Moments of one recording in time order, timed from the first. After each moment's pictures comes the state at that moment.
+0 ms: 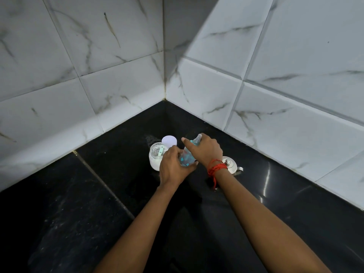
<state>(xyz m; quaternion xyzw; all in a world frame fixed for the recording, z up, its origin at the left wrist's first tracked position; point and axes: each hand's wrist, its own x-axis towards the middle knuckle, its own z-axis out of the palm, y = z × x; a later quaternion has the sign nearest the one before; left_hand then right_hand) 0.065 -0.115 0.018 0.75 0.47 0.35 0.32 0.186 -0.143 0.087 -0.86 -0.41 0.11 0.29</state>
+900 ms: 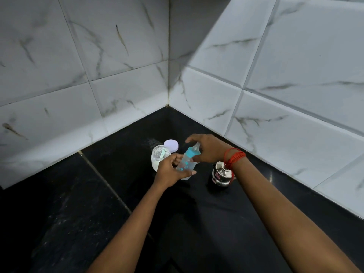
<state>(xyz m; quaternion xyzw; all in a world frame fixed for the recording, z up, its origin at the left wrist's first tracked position) 0.037 -0.115 0.025 0.69 0.40 0.30 0.52 0.211 -0.160 0.145 -0.69 -0.69 0.19 0.10</state>
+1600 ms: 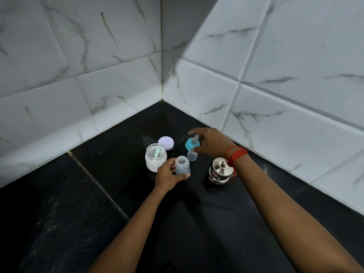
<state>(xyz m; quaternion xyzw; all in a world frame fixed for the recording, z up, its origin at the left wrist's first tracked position) 0.053 -0.103 -0.032 0.67 0.41 0.29 0.54 0.240 -0.148 0.131 -0.72 -0.67 0.14 0.15</state>
